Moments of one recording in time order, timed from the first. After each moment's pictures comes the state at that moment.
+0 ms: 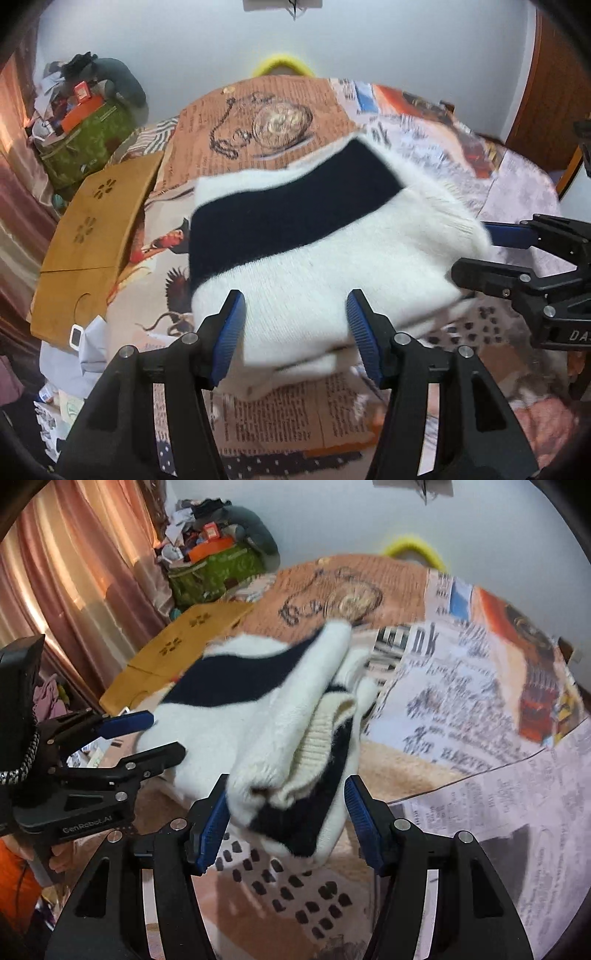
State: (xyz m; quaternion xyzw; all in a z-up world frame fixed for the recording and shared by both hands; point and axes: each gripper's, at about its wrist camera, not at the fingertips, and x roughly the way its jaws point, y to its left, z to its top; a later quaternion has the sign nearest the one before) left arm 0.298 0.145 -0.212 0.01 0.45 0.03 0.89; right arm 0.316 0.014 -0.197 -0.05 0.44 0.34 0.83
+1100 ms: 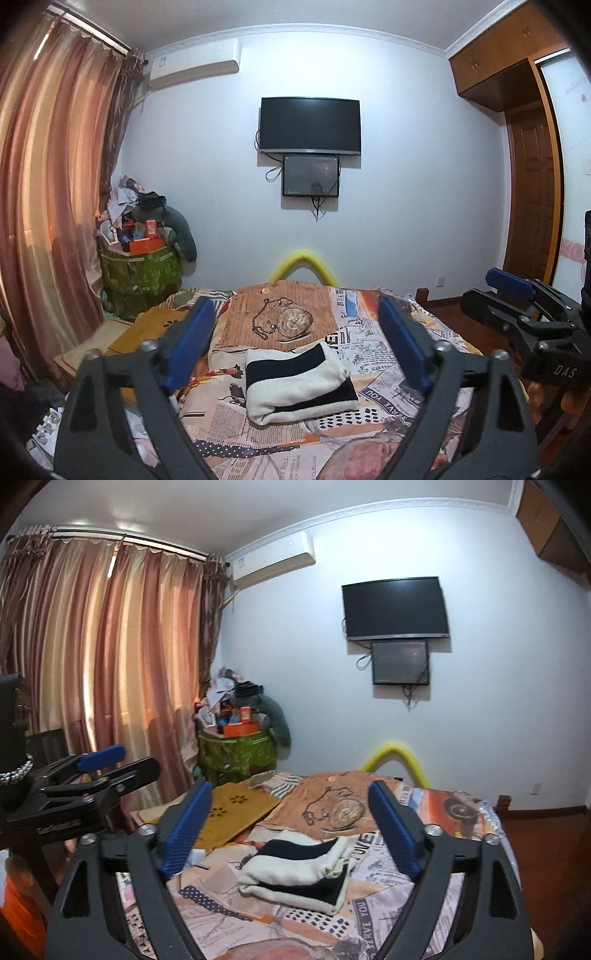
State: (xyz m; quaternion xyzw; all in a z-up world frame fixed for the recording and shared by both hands) left arm 0.035 0.087 0.018 -0.01 0.09 0.08 0.99; right arm 0.101 -0.051 0.010 0.00 0.09 0.32 0.94
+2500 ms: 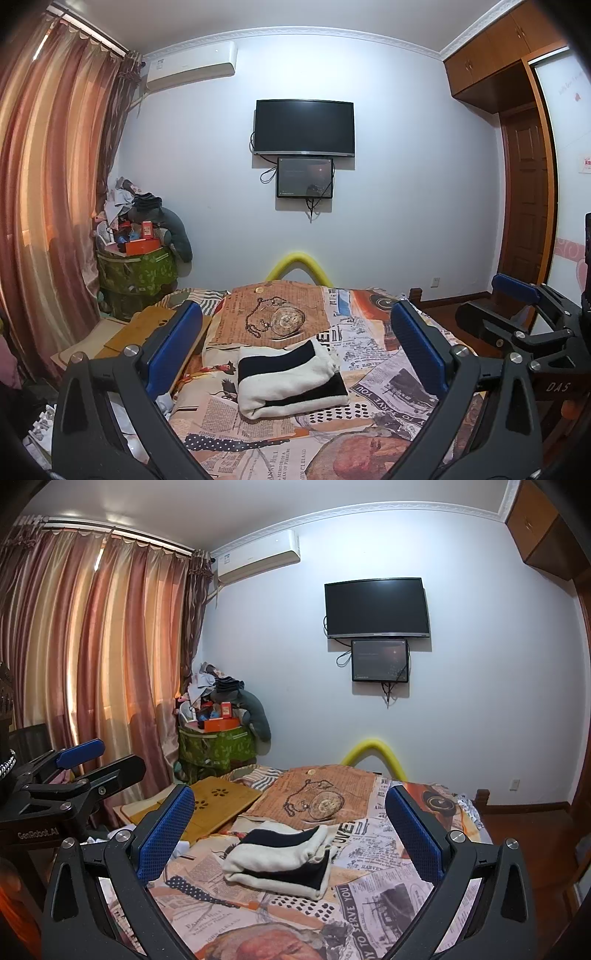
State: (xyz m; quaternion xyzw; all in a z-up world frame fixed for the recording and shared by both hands) left arm 0.025 0.077 0.010 -0.01 0.09 0.07 0.99; right arm 0.083 -0.059 0.004 -0.01 0.09 0.29 0.95
